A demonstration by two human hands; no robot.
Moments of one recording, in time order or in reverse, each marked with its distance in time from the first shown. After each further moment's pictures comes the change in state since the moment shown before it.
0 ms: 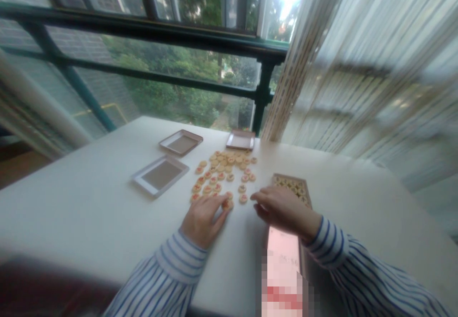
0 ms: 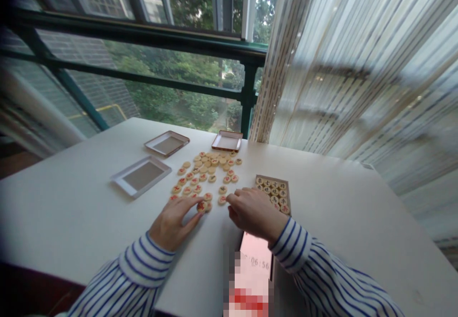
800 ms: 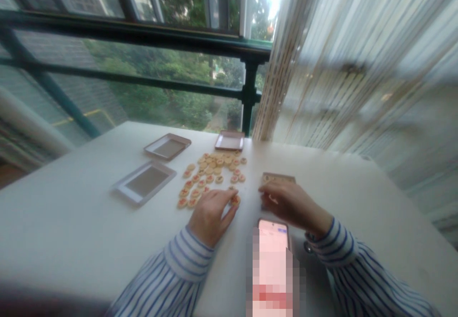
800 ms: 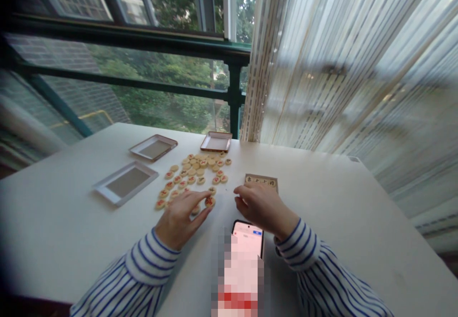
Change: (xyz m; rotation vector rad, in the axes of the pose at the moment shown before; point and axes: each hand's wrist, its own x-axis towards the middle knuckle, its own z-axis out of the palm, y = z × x) left_hand 0.037 0.031 0.013 -0.073 -0.041 0.014; right_hand -0.027 0.031 -0.004 0.100 0.185 0.128
